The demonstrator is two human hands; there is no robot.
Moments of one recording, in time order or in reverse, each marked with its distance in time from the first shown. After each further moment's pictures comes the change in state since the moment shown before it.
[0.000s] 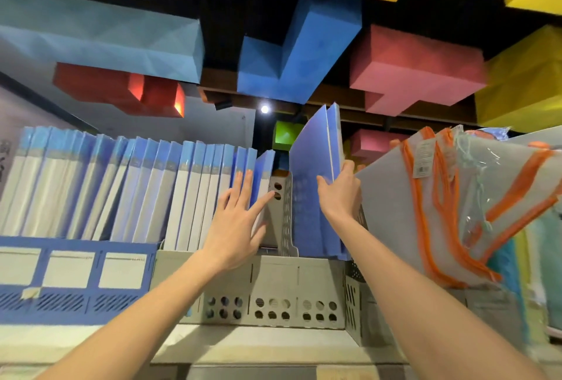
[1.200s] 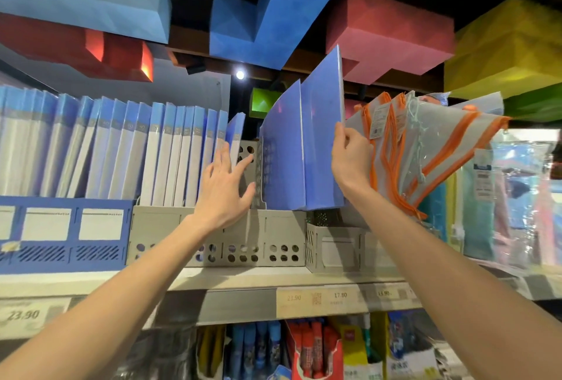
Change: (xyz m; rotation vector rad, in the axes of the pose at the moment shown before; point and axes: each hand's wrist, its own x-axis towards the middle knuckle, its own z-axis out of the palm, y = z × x) left_hand -0.009 0.047 -0.020 -0.317 -0.093 -0.186; right_hand -0.020 0.017 -0.093 0.156 0.002 -0.101
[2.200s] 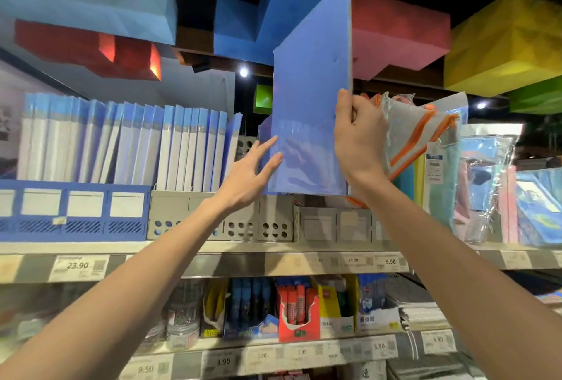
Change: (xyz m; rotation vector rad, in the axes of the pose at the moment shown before) left_hand -0.027 0.098 -0.057 -0.536 -0.190 -0.042; right_hand -0.055 -0.102 -0.110 0.119 0.116 -0.211
